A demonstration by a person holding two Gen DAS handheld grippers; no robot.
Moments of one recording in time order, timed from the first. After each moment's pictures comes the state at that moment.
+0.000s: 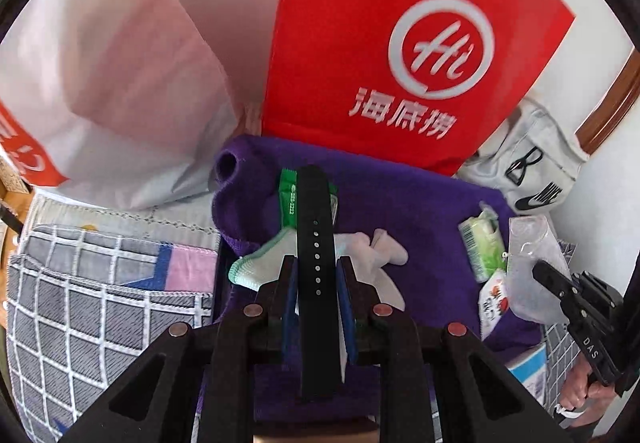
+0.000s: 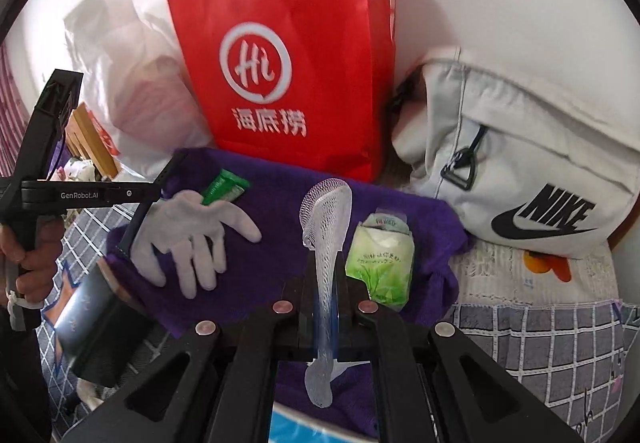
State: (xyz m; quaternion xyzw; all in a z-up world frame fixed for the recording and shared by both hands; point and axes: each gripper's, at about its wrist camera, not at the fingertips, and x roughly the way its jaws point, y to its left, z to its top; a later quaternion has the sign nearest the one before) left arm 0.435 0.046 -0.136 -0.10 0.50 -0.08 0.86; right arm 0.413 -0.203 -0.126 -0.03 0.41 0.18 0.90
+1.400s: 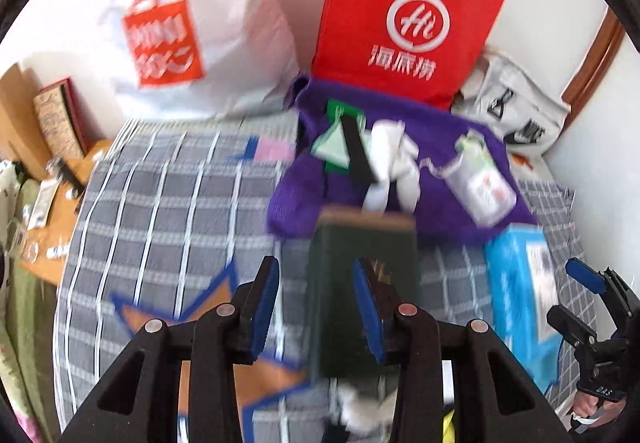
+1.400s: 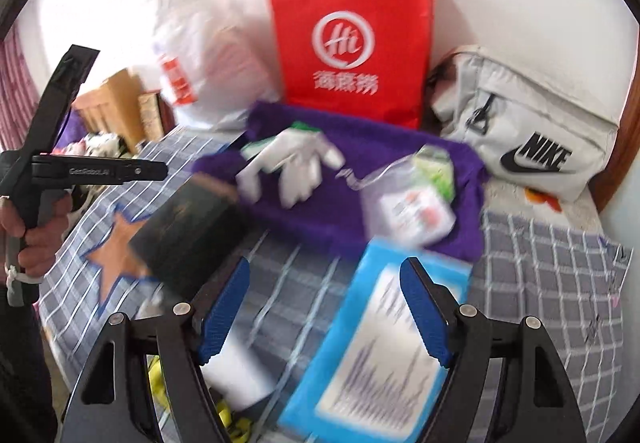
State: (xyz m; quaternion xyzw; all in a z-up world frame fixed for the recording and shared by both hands) left arm 0.278 0.090 -0.113 -0.06 0.50 -0.04 0.86; right arm 0.252 -0.159 -0.102 -0.04 0.42 0.20 0.89
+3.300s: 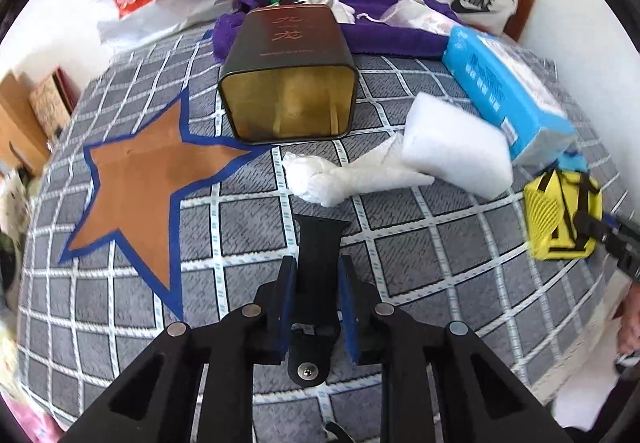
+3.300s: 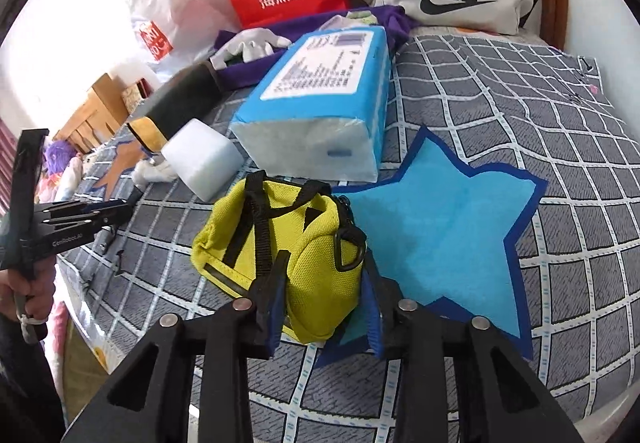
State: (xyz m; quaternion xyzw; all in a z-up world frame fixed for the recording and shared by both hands) left arm 0.140 0.040 -0.182 0.03 0.53 -0.08 0.84; right arm 0.112 -0.249 -0.194 0.07 0.46 0.15 0.87
